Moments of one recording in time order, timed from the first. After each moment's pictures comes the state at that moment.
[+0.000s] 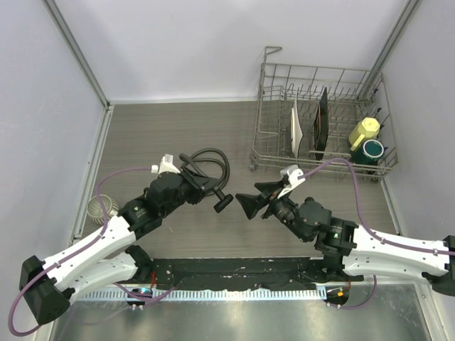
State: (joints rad) left arm -0.80 0.86 0.64 -0.16 -0.17 -1.40; right arm 1.24 0.76 0.54 0.22 0.55 0.48
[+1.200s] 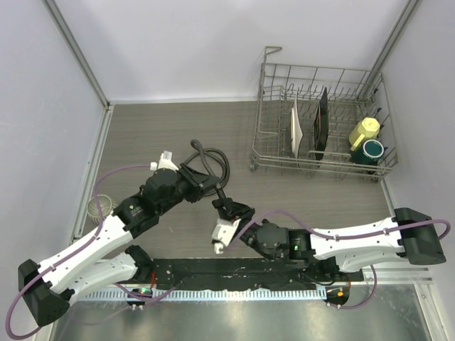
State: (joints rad) left arm -0.79 0.86 0.74 -0.26 -0.10 -1.42; right arm 1.52 1.16 0.61 0.46 0.65 -0.85
